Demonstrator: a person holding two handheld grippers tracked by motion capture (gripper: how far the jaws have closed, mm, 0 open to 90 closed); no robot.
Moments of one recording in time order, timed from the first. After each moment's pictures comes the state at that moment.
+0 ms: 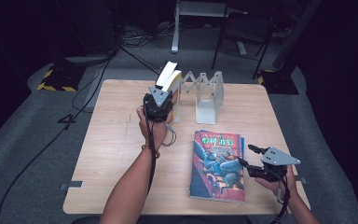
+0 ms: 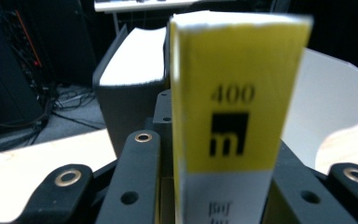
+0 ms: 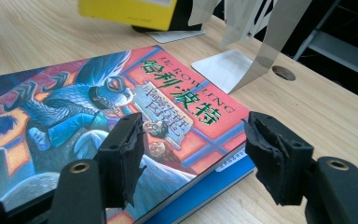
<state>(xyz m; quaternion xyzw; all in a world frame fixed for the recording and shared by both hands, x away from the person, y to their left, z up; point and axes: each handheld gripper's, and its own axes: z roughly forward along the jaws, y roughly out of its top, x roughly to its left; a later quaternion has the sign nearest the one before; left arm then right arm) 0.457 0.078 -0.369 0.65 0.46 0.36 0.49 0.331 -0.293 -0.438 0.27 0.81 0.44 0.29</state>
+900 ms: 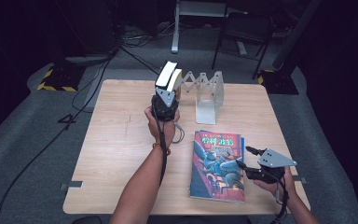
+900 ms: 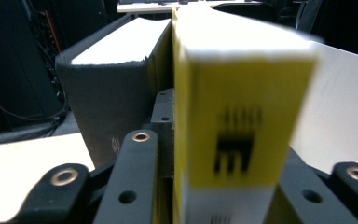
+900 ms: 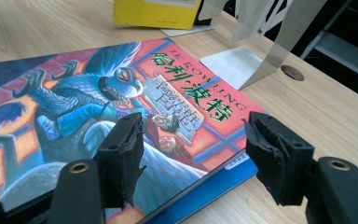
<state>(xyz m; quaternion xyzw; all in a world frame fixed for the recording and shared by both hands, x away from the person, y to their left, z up) 0.468 0.056 -0.396 0.62 0.49 0.38 0.48 0.329 -0.288 -0.442 0.25 0.82 0.42 0.28</state>
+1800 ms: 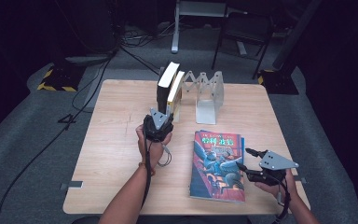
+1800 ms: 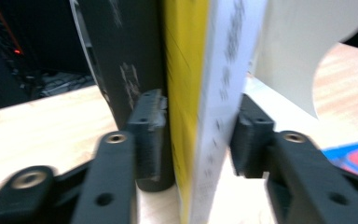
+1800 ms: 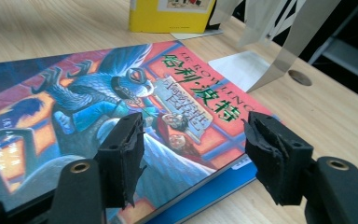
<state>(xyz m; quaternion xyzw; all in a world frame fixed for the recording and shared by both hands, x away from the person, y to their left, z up) 0.427 0.086 -0.448 0.69 0.44 0.33 0.47 0.323 -0.290 -0.441 0.23 0.83 0.43 0.28</state>
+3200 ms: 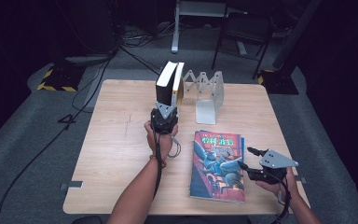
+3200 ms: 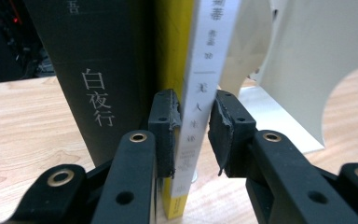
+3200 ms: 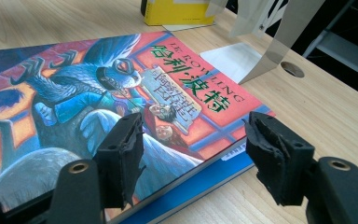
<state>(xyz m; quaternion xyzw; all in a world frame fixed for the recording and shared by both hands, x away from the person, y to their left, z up) 0.454 0.063 -0.443 0.67 0.49 0.31 0.47 0.328 -0.295 -0.444 0.24 0.83 0.42 0.28</state>
